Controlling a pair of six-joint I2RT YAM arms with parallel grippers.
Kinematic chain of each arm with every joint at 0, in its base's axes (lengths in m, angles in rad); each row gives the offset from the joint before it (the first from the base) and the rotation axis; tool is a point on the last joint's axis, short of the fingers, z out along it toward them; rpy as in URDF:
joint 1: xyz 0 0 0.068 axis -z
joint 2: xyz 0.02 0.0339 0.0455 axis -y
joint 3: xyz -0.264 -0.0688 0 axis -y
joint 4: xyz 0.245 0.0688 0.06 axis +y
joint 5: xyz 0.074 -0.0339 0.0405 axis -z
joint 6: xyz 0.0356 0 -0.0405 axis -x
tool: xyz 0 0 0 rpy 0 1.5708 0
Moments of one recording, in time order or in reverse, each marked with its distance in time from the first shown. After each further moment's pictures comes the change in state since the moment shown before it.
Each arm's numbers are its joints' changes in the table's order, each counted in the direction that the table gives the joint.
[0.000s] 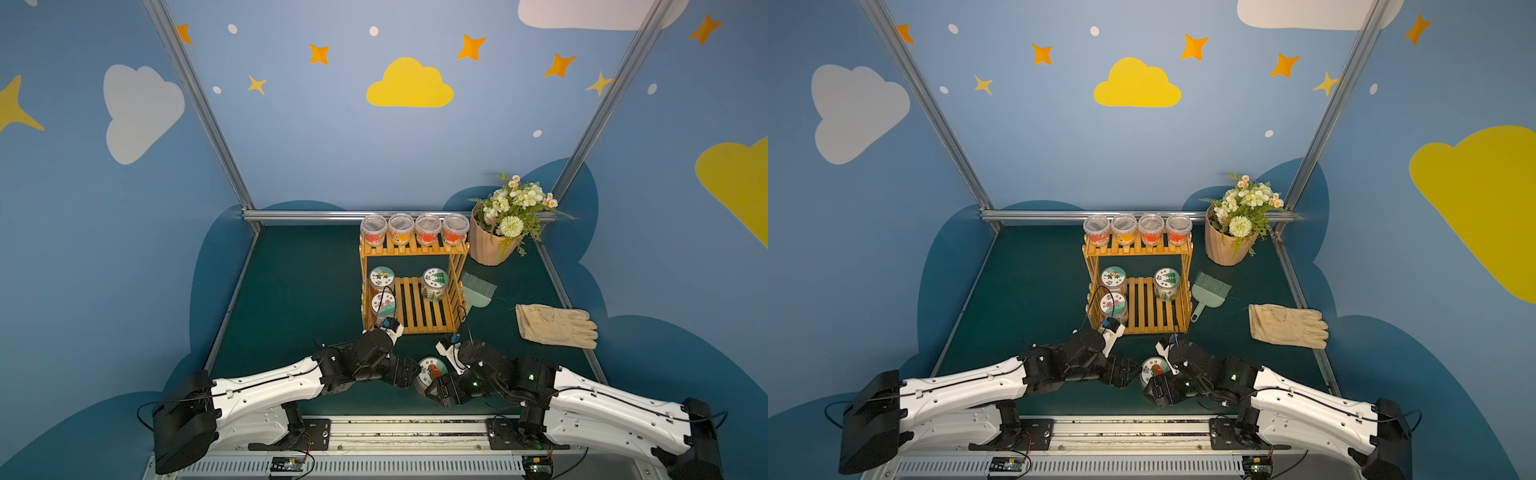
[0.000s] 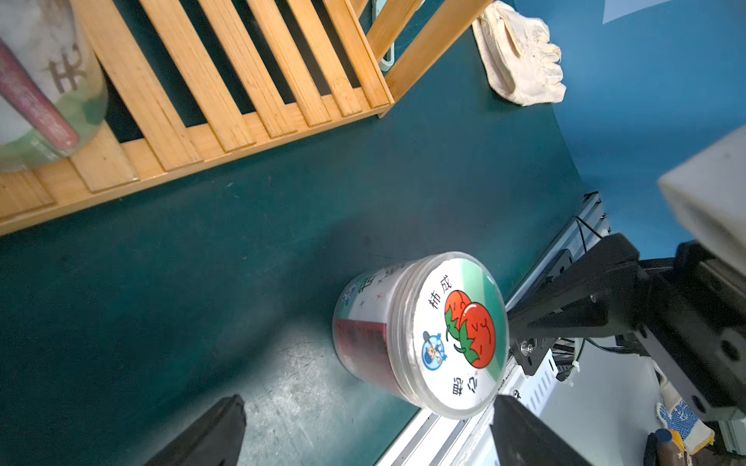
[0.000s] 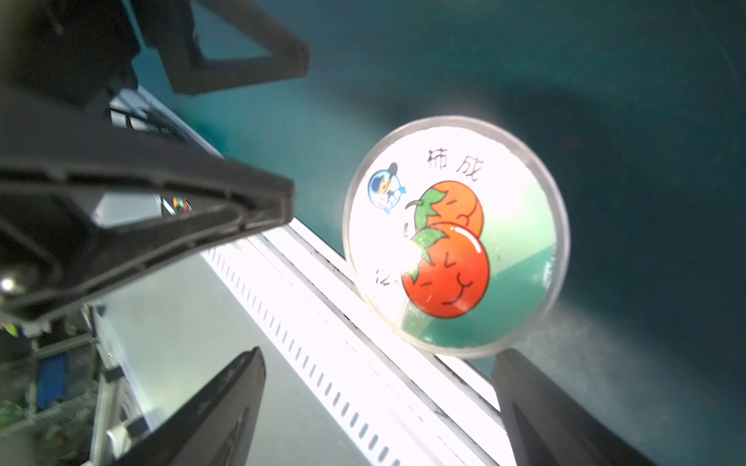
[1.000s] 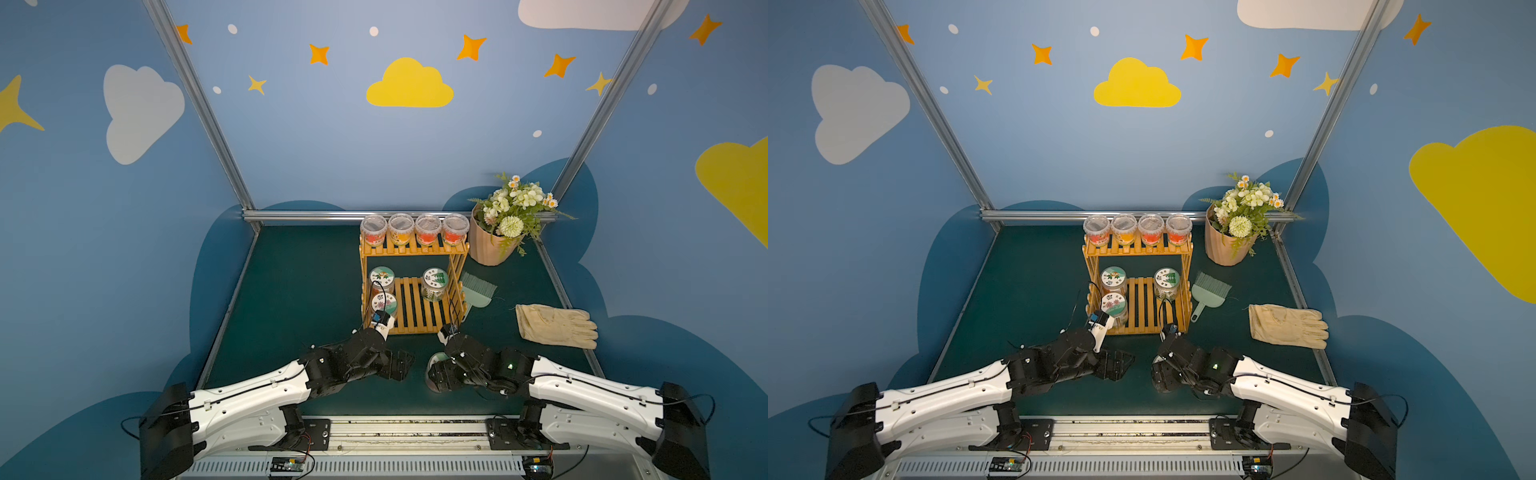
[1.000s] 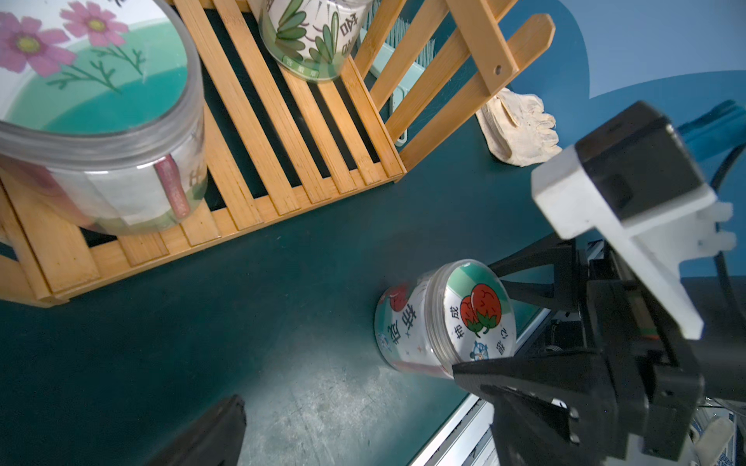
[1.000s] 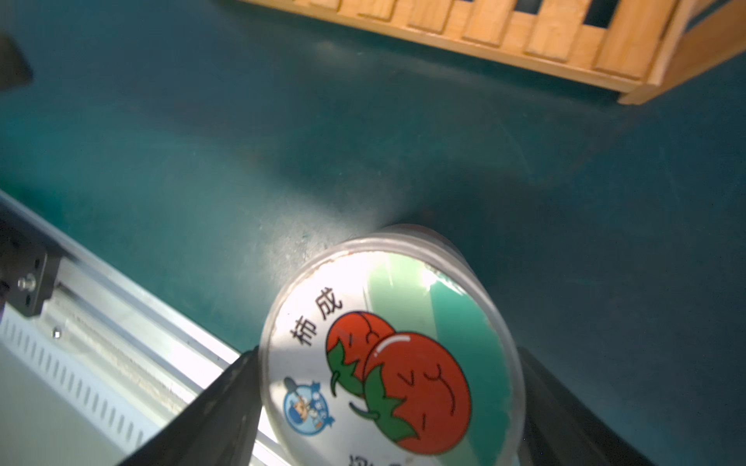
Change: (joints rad) left arm 0.000 0.110 0.011 0.058 -0.134 -0.004; right arm 0.048 -0.169 0.026 -0.018 0.283 -0.010
